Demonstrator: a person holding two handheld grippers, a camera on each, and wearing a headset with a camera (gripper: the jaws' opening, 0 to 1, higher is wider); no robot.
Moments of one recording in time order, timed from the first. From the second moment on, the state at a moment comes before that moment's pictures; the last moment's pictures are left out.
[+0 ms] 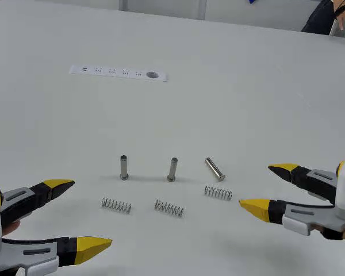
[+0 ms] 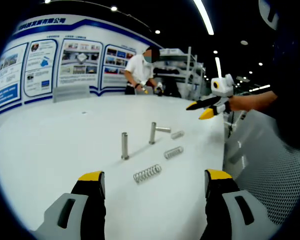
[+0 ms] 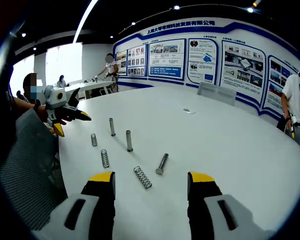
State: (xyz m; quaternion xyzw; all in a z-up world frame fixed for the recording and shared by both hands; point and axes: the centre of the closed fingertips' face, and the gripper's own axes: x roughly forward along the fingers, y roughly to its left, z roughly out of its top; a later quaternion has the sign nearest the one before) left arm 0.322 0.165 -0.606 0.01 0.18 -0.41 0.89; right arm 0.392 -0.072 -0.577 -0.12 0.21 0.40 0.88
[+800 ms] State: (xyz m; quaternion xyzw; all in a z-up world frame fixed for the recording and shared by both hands) left arm 0.318 0.160 -0.604 0.00 0.18 -0.41 0.90; right arm 0.469 -0.040 -0.602 -0.17 0.29 0.36 0.87
